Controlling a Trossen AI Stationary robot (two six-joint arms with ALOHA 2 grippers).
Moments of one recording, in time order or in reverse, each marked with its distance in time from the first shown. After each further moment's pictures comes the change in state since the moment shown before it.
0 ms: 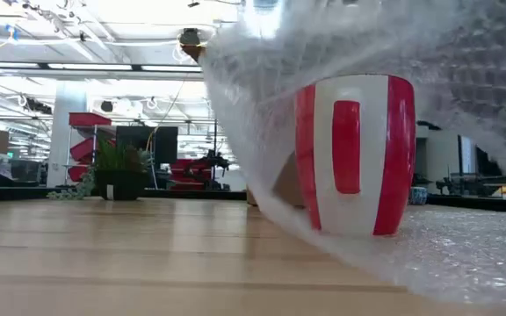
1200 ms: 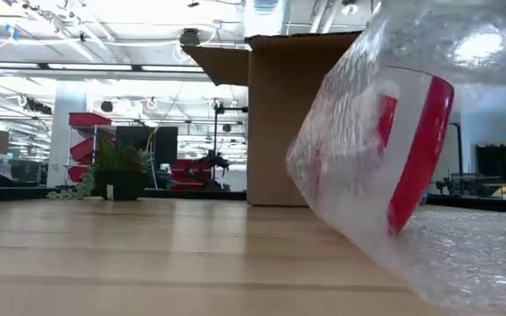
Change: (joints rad) left arm 0.003 0.000 0.000 -0.001 -0.007 -0.001; right arm 0.121 -0.177 0.273 -0.851 -0.186 0.407
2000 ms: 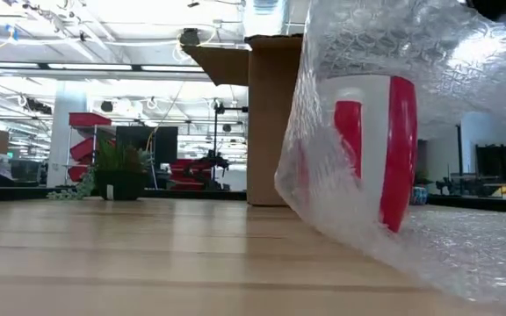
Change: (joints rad) left arm 0.000 0.000 0.000 -0.009 0.002 -0.005; right arm -0.165 0.042 0.249 -0.129 -0.290 -0.369
